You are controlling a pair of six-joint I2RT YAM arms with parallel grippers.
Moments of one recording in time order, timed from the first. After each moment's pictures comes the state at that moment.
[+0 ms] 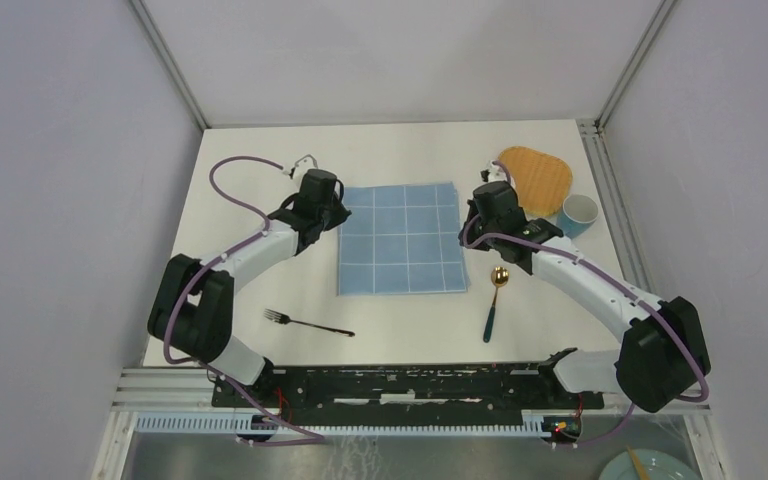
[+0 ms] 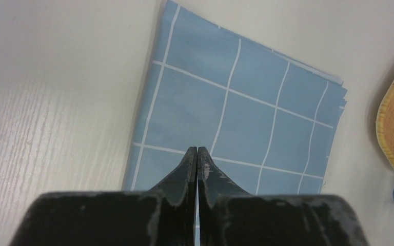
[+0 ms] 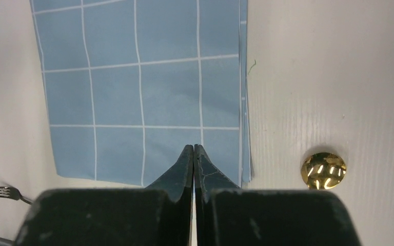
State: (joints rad) left arm -0.43 1.55 0.97 -0.10 -0.26 -0.79; right arm 0.53 1.31 0.94 -0.39 0.17 0.60
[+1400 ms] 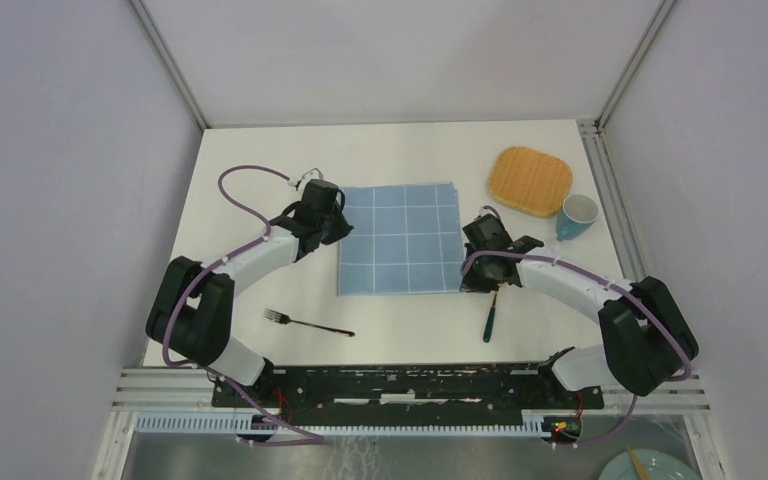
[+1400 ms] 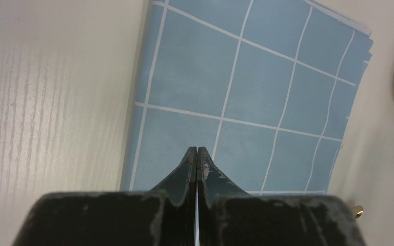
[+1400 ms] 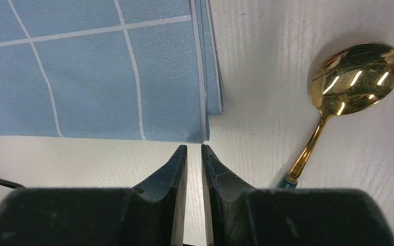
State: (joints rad) left arm -0.45 1.53 0.91 -0.16 -0.15 -0.79; right arm 0.55 1.39 0.76 -0.50 0.04 0.72
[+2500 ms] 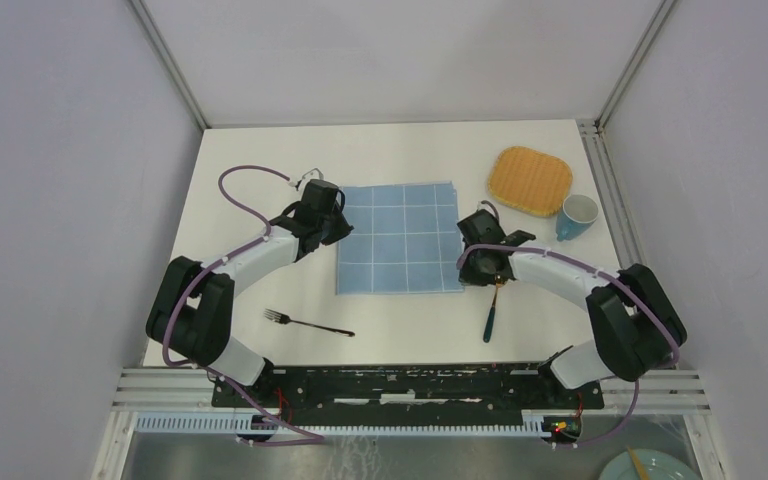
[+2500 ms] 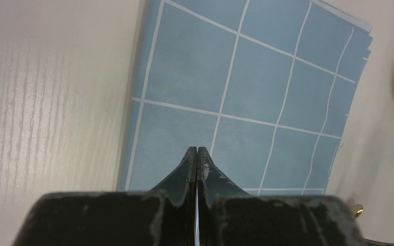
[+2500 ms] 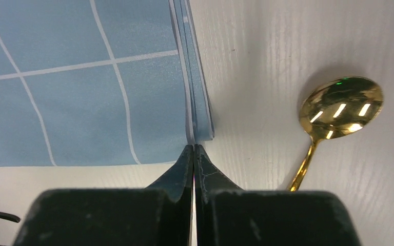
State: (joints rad) left arm -0.45 1.53 0.91 -0.16 -0.15 -0.79; right arm 0.55 1.49 0.80 -0.46 0.10 0.72
